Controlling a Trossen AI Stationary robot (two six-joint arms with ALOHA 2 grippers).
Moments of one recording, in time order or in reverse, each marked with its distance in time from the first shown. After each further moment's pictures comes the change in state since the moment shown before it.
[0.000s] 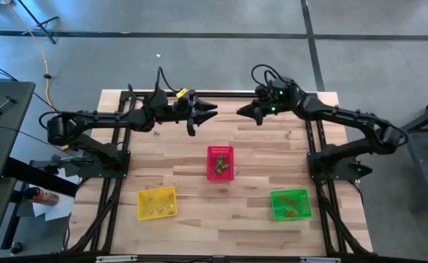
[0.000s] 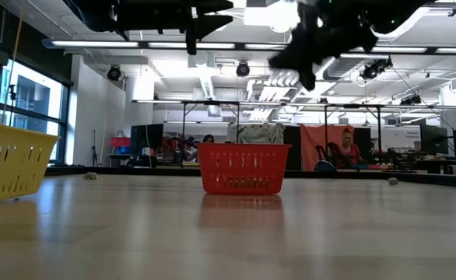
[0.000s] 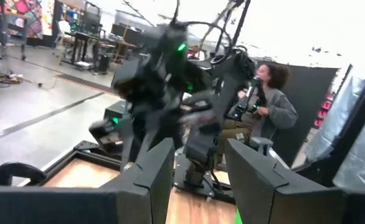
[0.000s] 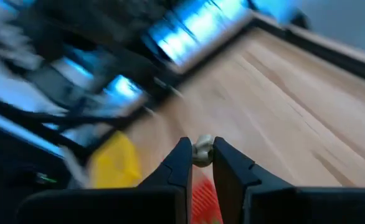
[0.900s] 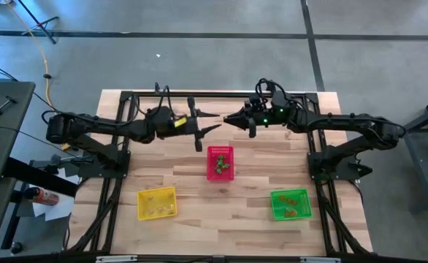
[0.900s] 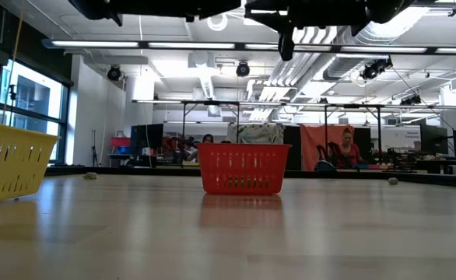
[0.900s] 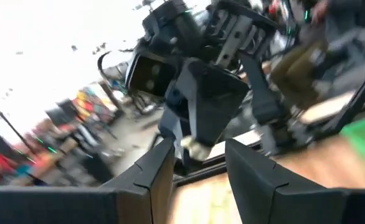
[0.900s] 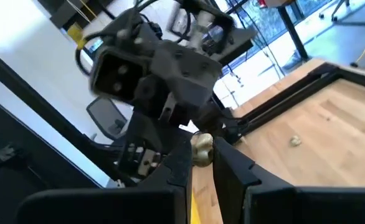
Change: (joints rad) left arm -0.206 0.000 0.000 -0.028 -0.312 0.831; right arm 0.280 0.029 0.002 0.384 0.195 0.175
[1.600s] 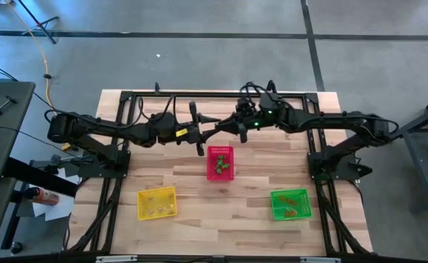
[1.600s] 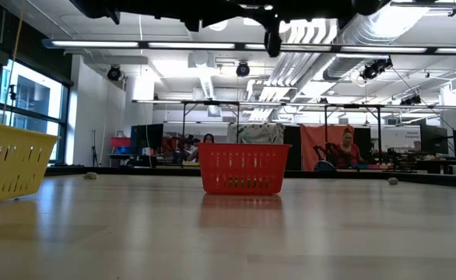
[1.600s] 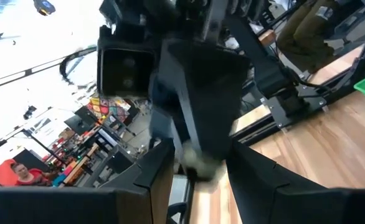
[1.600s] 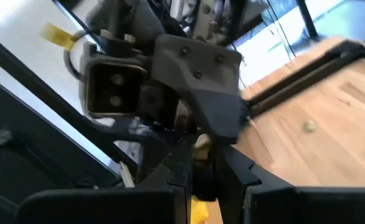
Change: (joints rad) left arm -0.058 0.022 0.000 -0.024 -0.099 0.198; right arm 0.065 0.100 0.129 -0.108 0.002 -0.025
